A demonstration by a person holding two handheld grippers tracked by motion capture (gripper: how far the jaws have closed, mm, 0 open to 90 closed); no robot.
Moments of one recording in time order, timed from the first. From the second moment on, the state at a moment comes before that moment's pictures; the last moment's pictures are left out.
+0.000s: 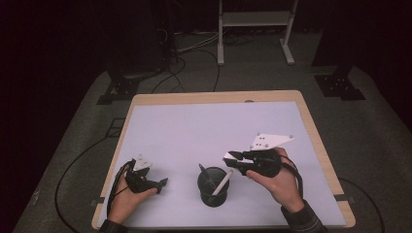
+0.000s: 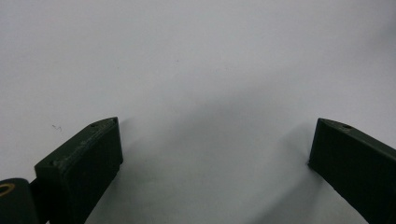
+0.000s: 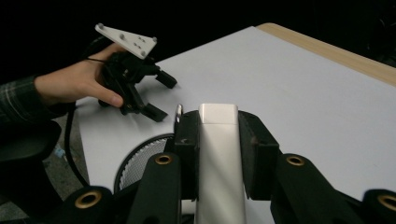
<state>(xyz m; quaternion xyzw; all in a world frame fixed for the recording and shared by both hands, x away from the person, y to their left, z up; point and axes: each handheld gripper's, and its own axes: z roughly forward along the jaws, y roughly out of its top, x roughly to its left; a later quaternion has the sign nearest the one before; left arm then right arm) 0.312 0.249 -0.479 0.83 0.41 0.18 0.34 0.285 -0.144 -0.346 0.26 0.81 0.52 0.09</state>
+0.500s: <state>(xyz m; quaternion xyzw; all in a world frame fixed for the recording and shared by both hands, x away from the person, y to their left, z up) 0.312 0.249 -0.479 0.83 0.41 0.18 0.34 0.284 -0.110 -0.350 0.23 0.82 0.52 0.07</state>
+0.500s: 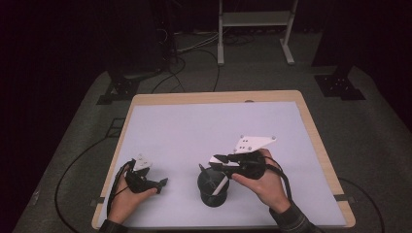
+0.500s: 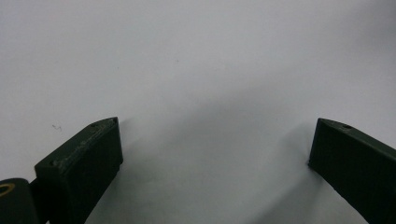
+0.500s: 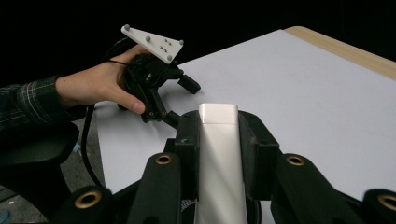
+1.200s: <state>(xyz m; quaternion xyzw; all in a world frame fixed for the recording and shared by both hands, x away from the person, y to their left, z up) 0.312 0.249 -0.479 0.83 0.41 0.18 0.34 0.286 -0.089 -0.359 0.22 0.83 0.52 0.05</state>
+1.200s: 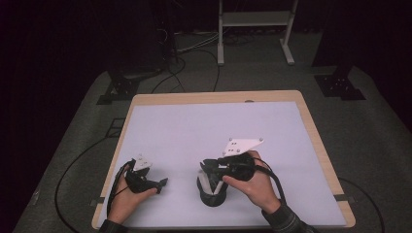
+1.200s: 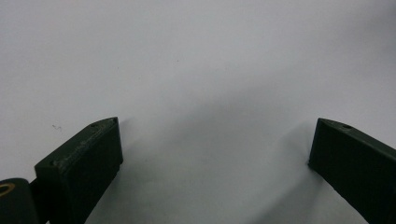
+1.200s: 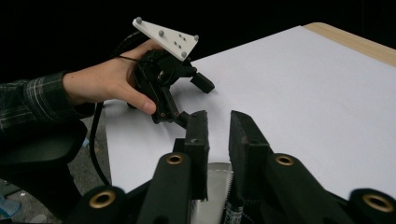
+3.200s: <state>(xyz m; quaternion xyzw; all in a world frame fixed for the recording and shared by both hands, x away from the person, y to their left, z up) 0.312 0.249 -0.479 0.83 0.41 0.18 0.34 0.308 -0.223 -0.409 0.36 0.81 0.43 0.15</state>
